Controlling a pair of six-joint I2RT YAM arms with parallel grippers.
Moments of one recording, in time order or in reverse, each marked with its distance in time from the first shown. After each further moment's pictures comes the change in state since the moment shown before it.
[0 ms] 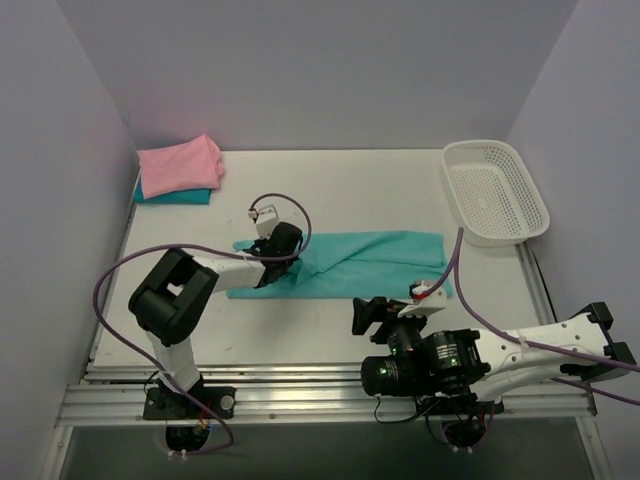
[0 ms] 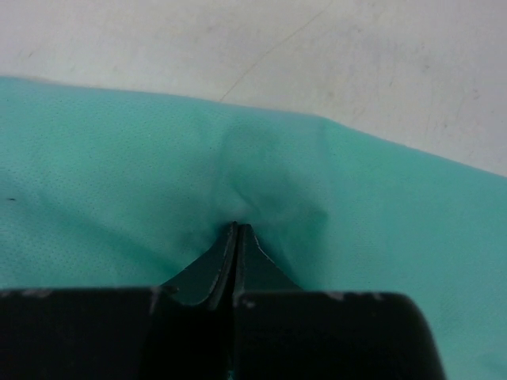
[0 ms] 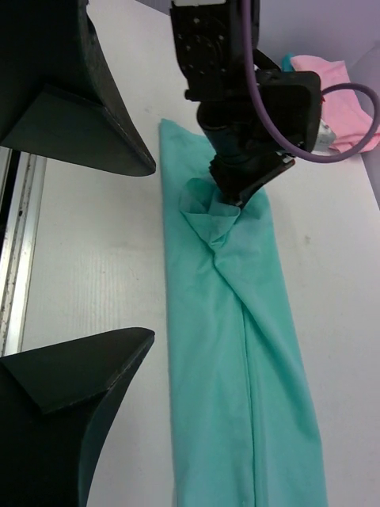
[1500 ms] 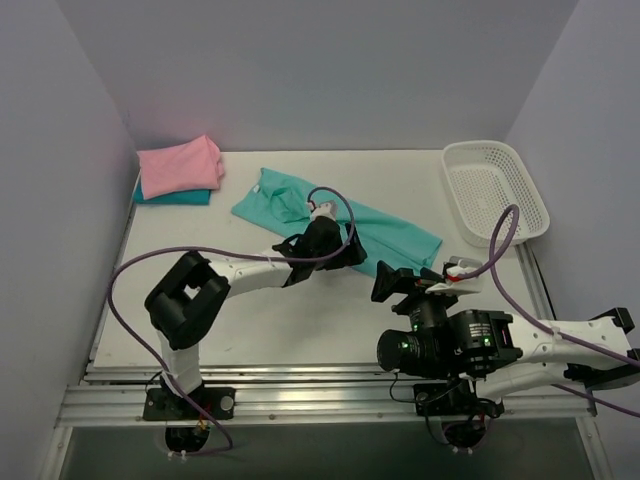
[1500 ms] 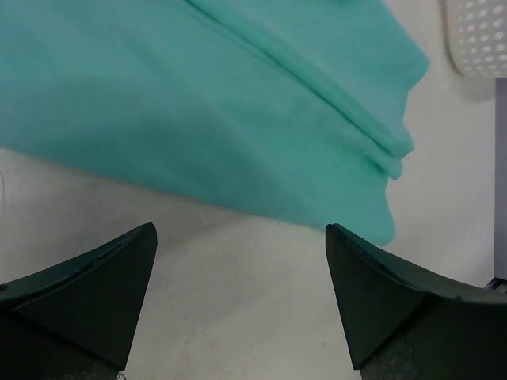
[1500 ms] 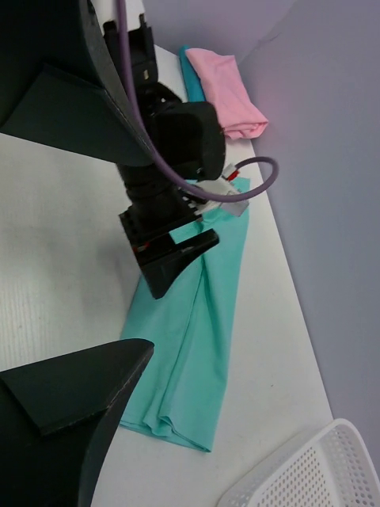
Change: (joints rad) left arm -0.130 0.091 0.330 -0.002 0.472 0.038; right arm -0.095 -0.029 0.205 -0.170 0.200 -0.097
